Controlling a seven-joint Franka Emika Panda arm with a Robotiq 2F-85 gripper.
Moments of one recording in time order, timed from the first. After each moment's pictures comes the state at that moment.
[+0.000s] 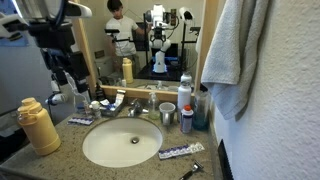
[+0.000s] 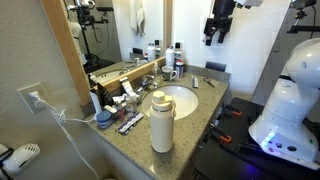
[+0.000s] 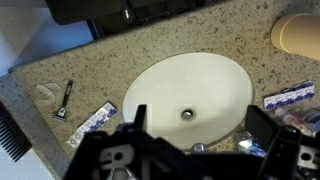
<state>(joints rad) -0.09 -0.87 -0.03 -2.66 -0.01 1.86 0.12</state>
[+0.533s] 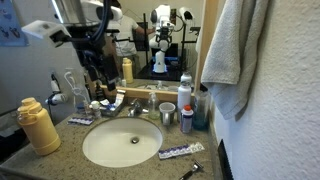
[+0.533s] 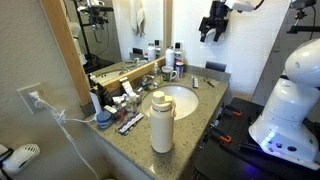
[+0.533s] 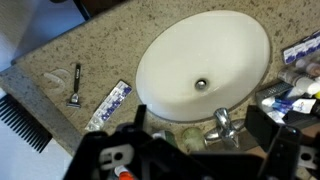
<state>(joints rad) -0.17 -0.74 -0.12 -2.61 -0.02 2.04 0.13</state>
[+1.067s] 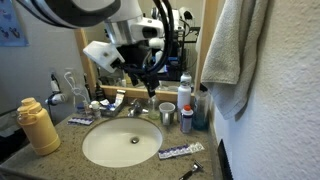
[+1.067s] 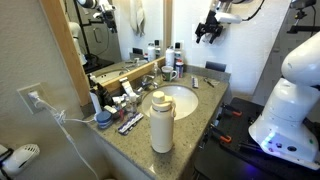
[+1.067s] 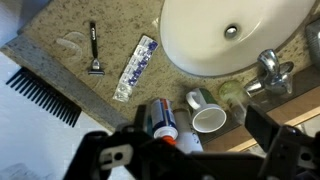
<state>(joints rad) -0.27 -0.49 -0.21 -2.57 -0.04 2.39 0.12</state>
